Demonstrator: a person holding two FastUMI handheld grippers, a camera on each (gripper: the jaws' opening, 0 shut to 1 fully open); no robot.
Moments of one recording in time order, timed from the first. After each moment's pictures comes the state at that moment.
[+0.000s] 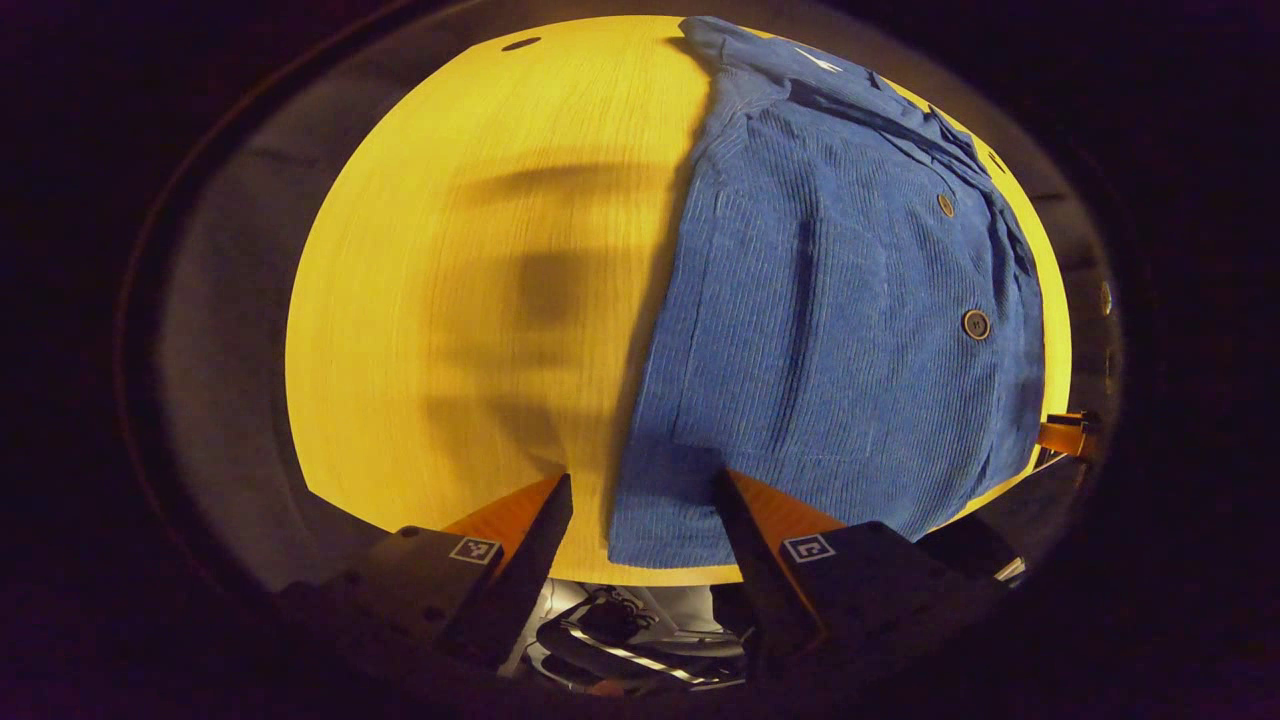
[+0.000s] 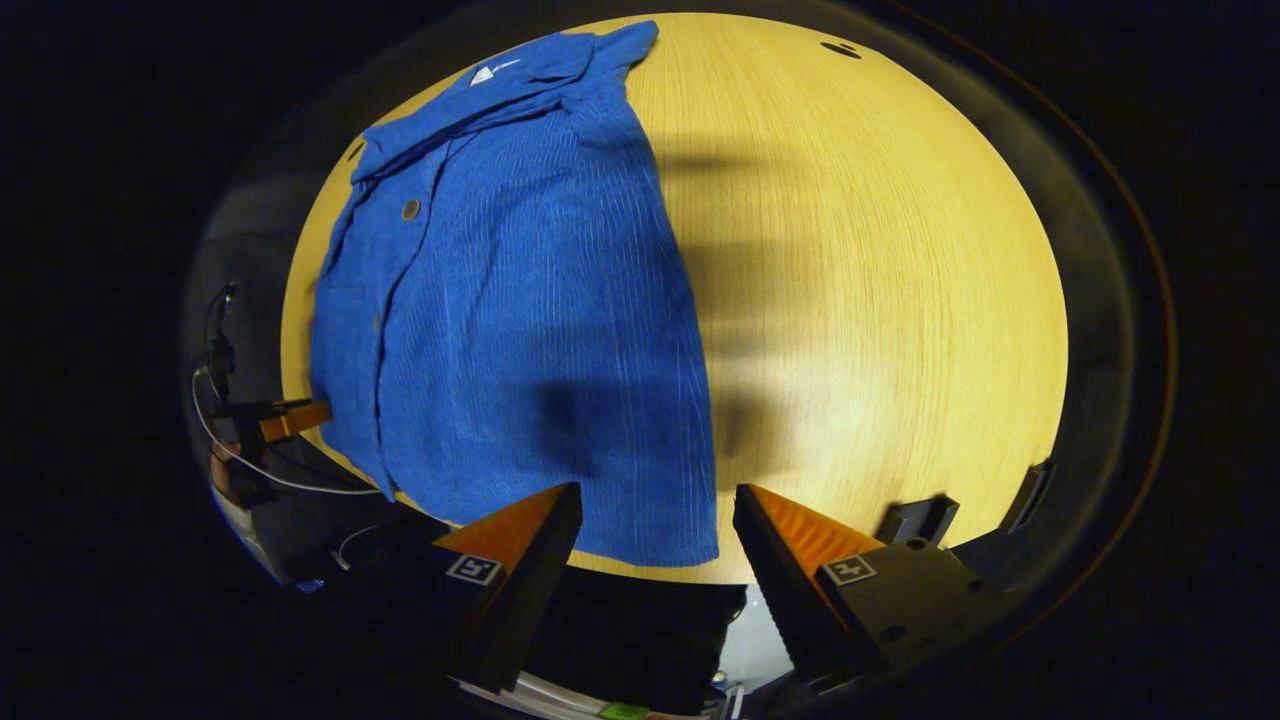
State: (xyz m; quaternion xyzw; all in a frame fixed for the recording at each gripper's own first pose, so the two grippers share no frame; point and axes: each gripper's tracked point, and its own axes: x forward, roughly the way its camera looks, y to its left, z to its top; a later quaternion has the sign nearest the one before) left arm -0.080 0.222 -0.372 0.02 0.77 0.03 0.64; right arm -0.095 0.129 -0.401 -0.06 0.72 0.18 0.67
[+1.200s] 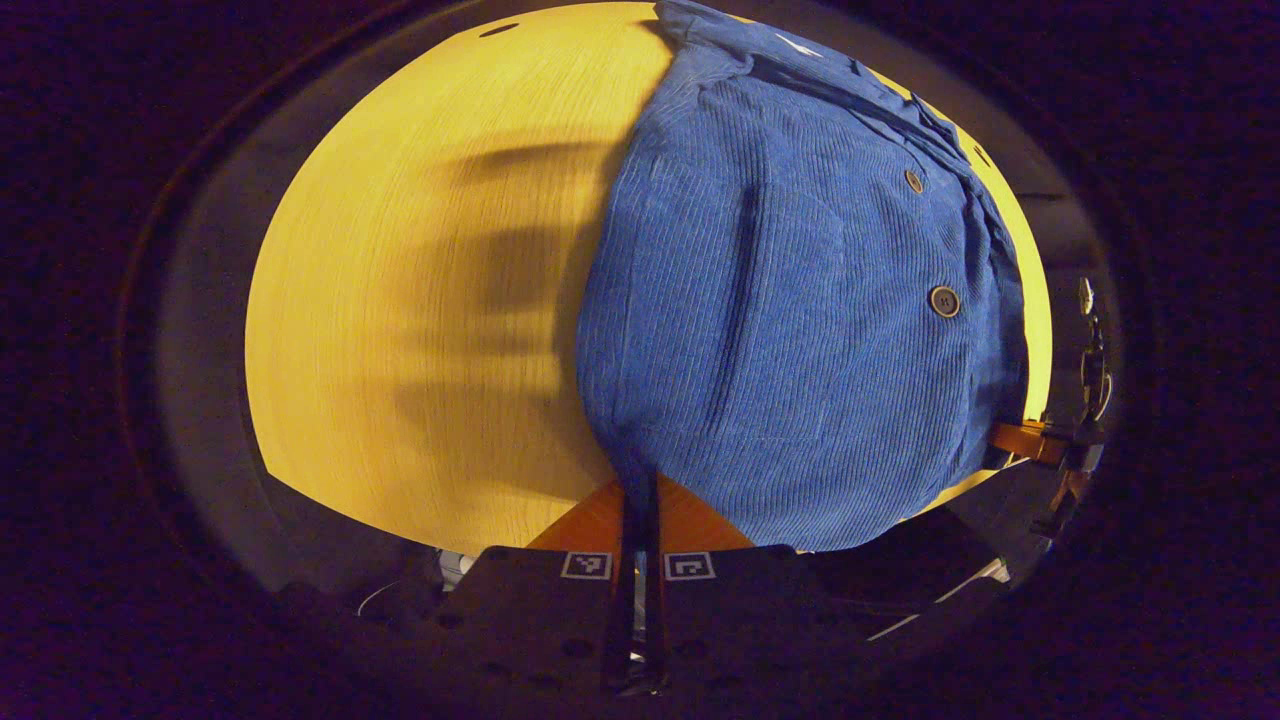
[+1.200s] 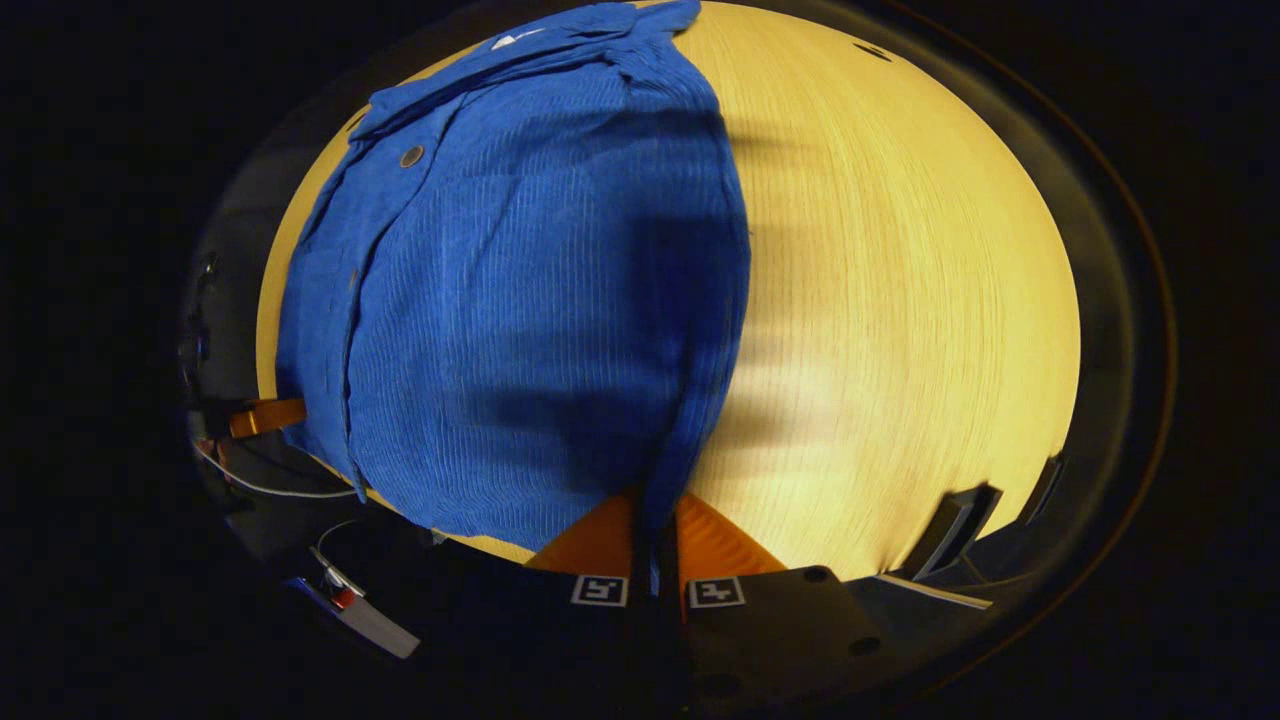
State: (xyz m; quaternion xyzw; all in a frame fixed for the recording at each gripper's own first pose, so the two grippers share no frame) left arm -0.096 0.189 -0.376 0.01 0.78 0.00 0.62; right arm -0.118 0.167 -0.427 -0.07 0.73 0.18 0.66
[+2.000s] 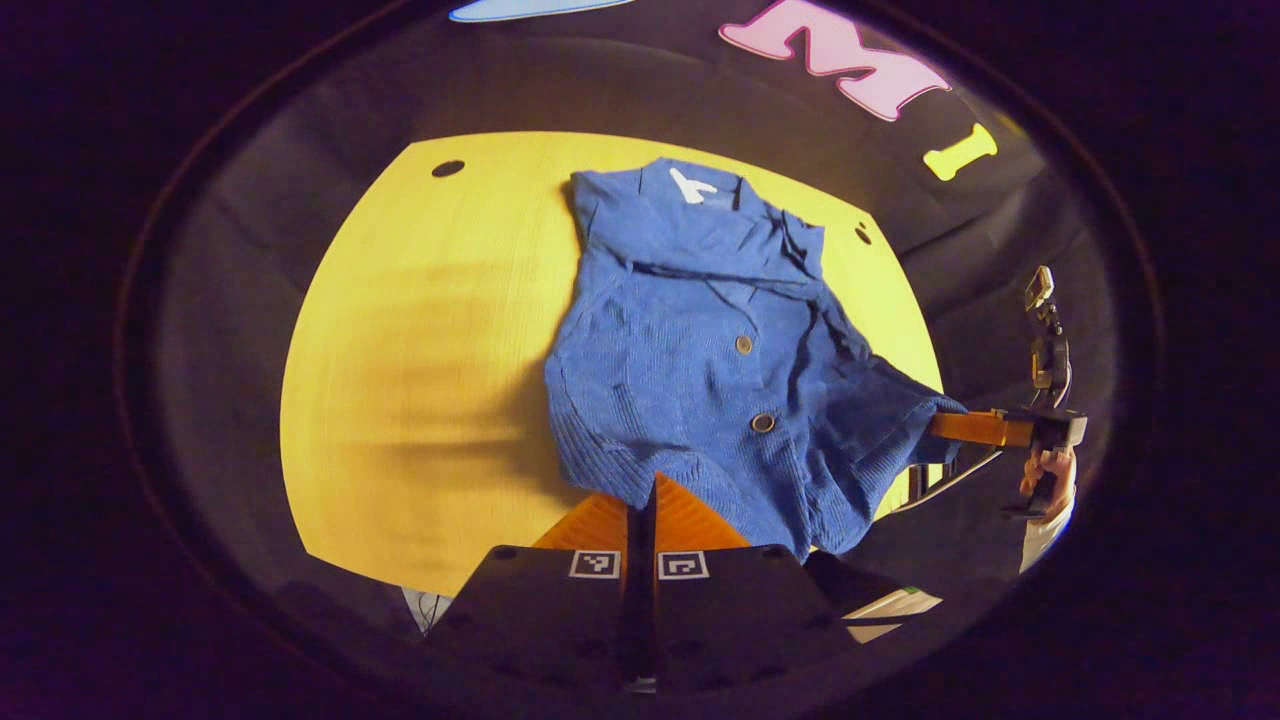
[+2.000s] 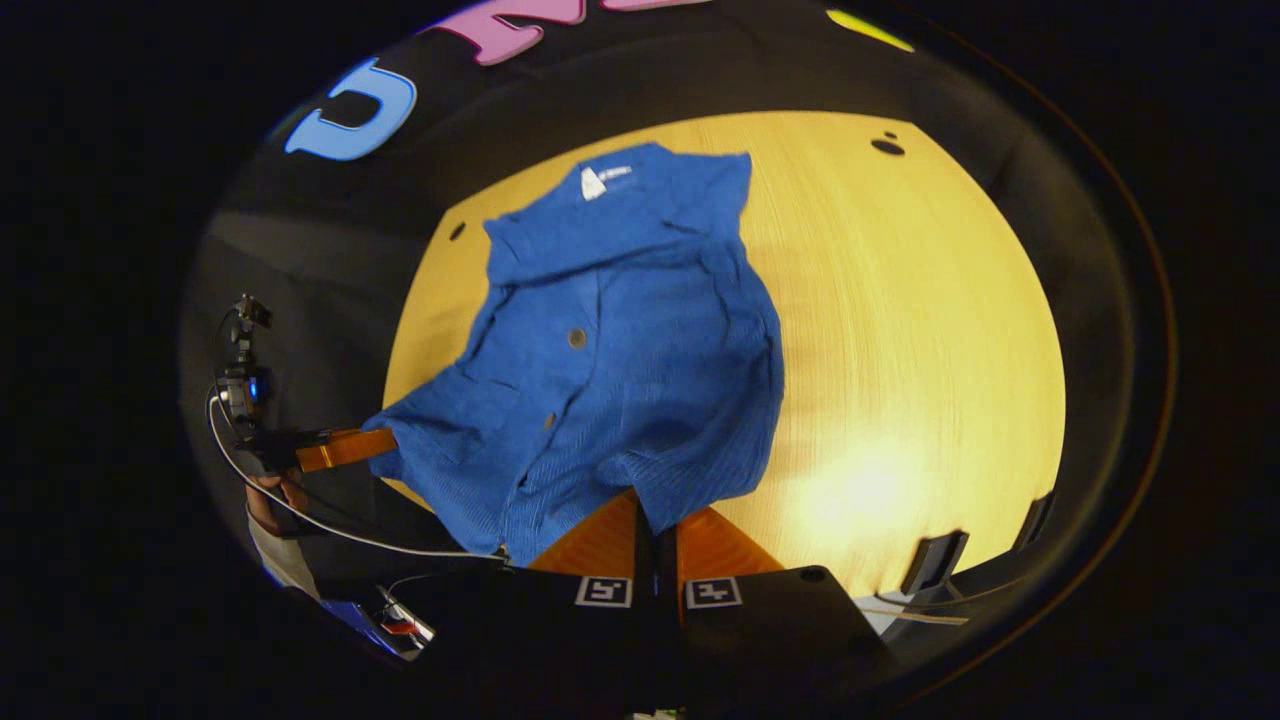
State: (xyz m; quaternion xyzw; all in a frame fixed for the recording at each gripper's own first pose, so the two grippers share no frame) left arm 0.006 0.158 -0.242 -0.03 0.63 -0.10 0.77; right arm -0.015 0.239 -0.247 0.05 0.58 0.26 0.77
